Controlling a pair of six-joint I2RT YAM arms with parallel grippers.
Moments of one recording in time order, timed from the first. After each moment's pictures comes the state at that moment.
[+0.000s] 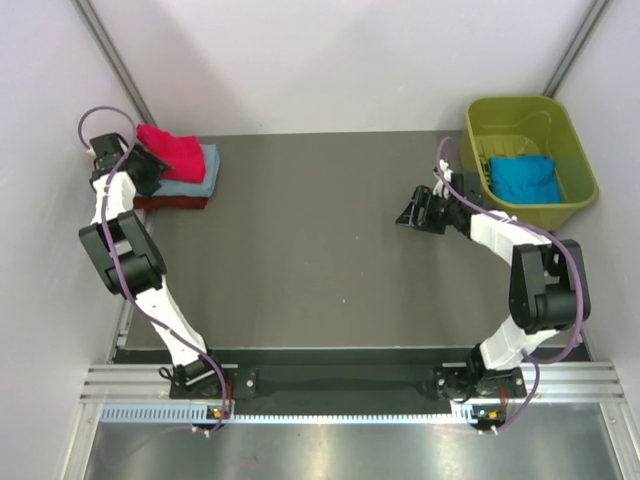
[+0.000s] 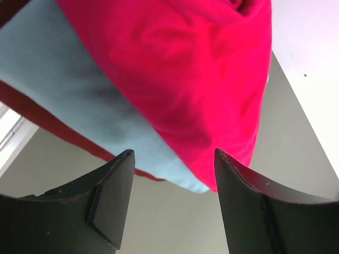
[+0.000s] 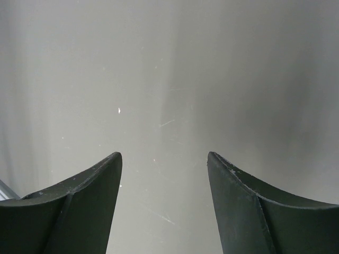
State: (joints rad) left arm 0.46 2.04 1.73 -0.40 0.29 -0.59; right arm 0.12 1.63 0.97 -0.13 -0.46 0.37
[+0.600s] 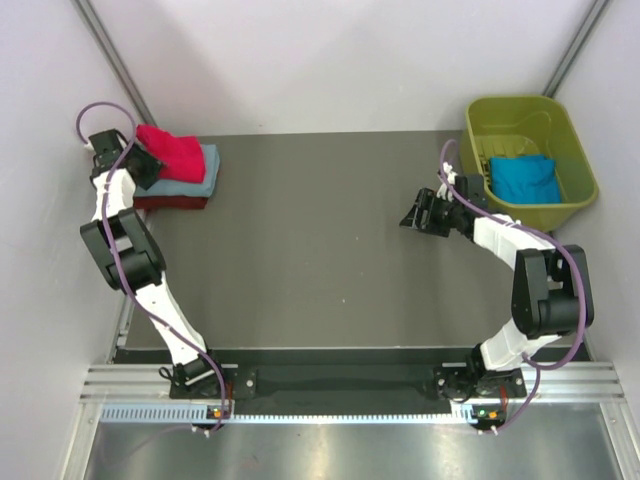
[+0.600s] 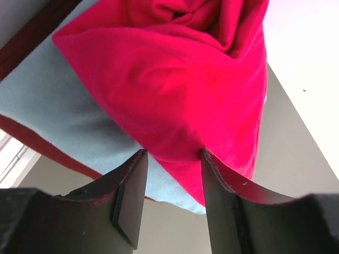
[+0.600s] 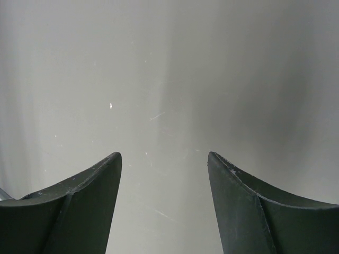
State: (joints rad) left arm 0.46 2.10 1.80 -0.38 0.27 -0.58; right arm 0.10 1.60 0.94 -0.14 -0.45 0.36
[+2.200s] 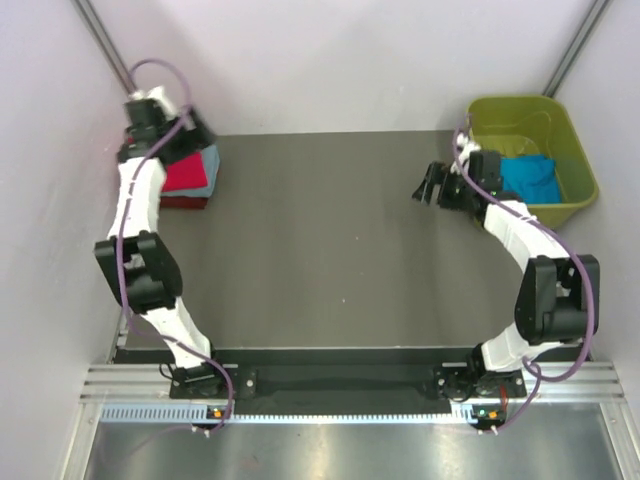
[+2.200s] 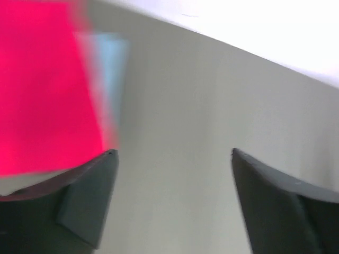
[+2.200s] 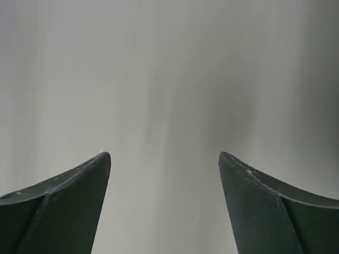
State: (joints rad) left arm 0.23 1.84 1.76 -0.47 0.33 -0.34; right arm 0.06 1.55 1.08 -0.21 -0.34 0.27
